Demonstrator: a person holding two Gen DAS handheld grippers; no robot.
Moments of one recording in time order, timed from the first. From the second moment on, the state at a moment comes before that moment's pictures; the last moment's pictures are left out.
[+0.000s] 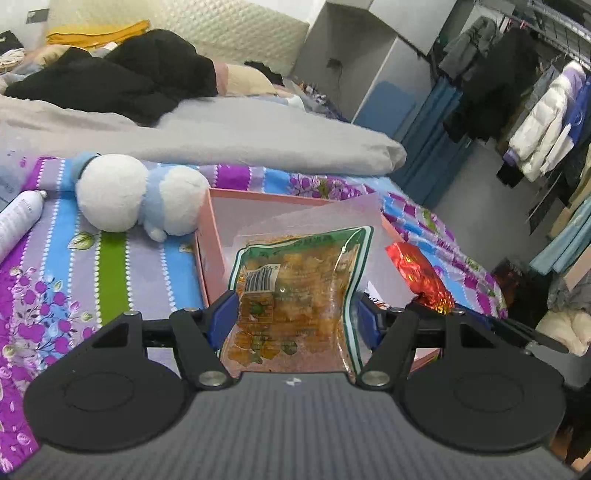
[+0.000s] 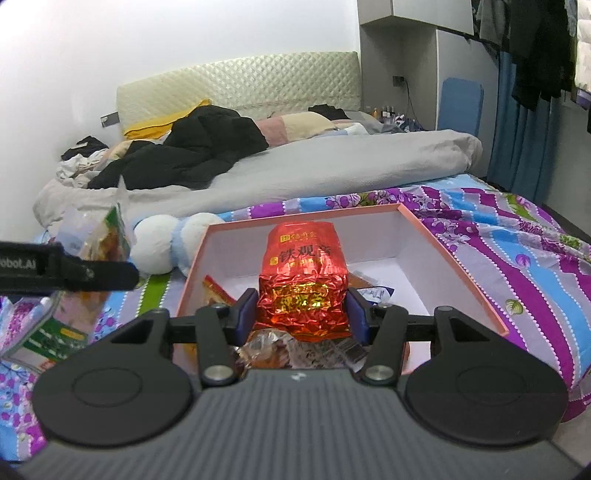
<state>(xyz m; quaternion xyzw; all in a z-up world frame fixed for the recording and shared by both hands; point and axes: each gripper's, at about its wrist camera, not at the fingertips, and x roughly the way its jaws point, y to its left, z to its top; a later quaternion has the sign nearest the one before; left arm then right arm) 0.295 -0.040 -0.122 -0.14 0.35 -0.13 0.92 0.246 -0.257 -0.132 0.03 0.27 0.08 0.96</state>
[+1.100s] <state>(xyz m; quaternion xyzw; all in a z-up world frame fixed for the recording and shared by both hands) 0.370 -0.056 -0.134 -0.09 0.37 -0.12 0.92 0.313 -0.285 -0.167 0.05 0.31 0.06 0.95</state>
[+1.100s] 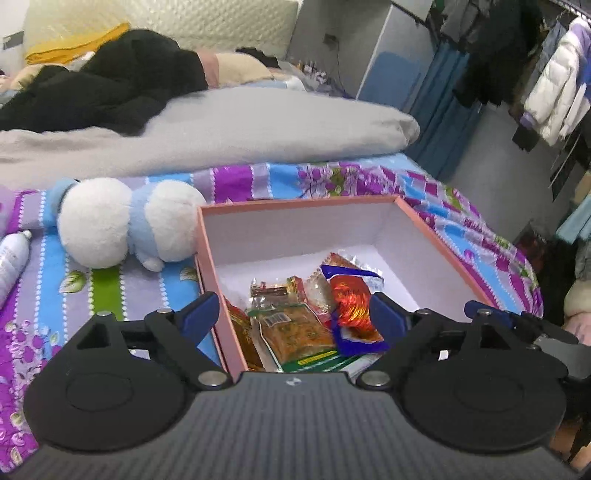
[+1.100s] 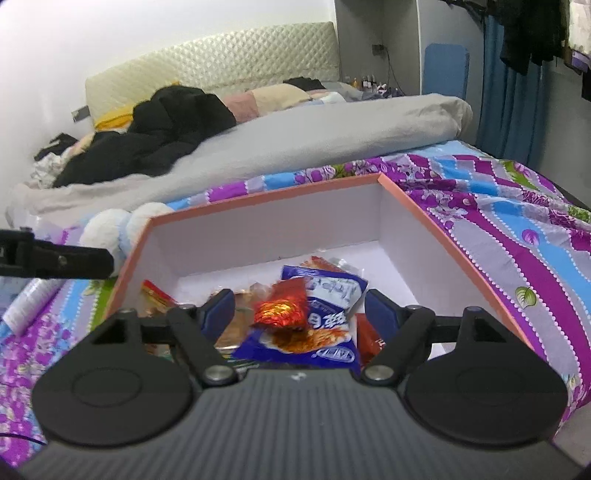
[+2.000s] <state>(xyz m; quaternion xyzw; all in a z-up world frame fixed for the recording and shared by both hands) 0.160 -0.033 -0.011 -0.08 0.25 -0.15 0.95 0.150 -0.269 -0.057 0.07 0.22 0.06 0.97</state>
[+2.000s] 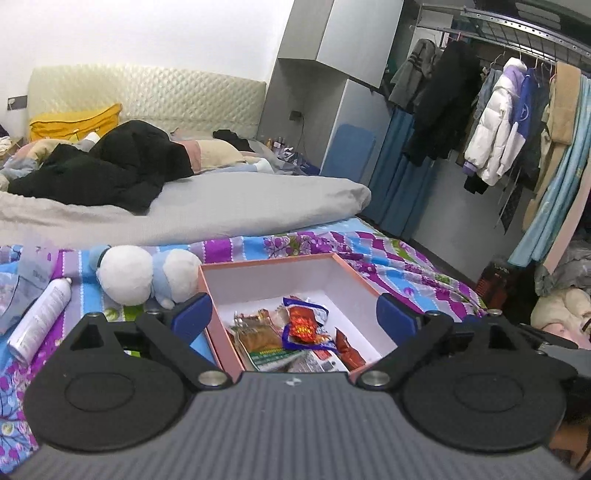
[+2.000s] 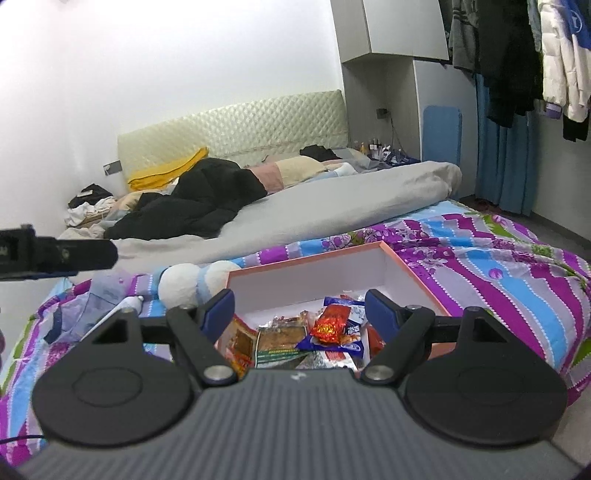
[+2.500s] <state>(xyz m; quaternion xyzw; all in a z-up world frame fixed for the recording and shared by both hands) 0.071 -0.014 -0.001 -0.05 0.23 -0.13 0.96 0.075 -0.267 -0.055 0.07 0.21 0.07 0.97</state>
